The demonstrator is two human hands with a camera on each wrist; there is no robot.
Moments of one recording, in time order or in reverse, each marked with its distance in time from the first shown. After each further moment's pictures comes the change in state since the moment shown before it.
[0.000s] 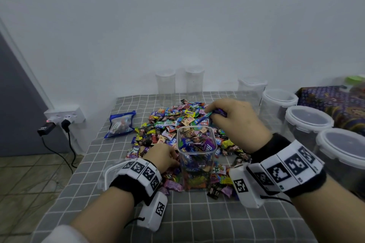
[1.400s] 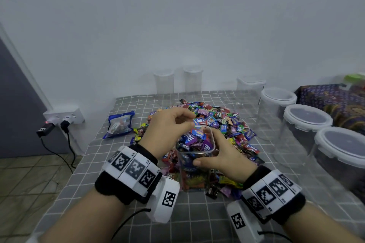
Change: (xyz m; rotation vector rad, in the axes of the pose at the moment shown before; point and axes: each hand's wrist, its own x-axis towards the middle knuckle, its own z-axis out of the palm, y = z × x) left_hand -0.048 0.057 -0.062 -0.735 0.432 0.349; right_hand -0.039 0.054 0.062 0.707 -0.295 0.219
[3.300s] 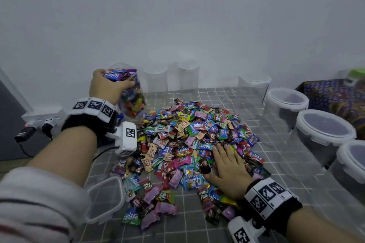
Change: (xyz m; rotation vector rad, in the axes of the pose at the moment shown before) left_hand 0.144 -0.091 -0.101 0.233 0.556 -0.317; right_hand 0.033 0.065 -0.017 -1.149 -0.192 0.423
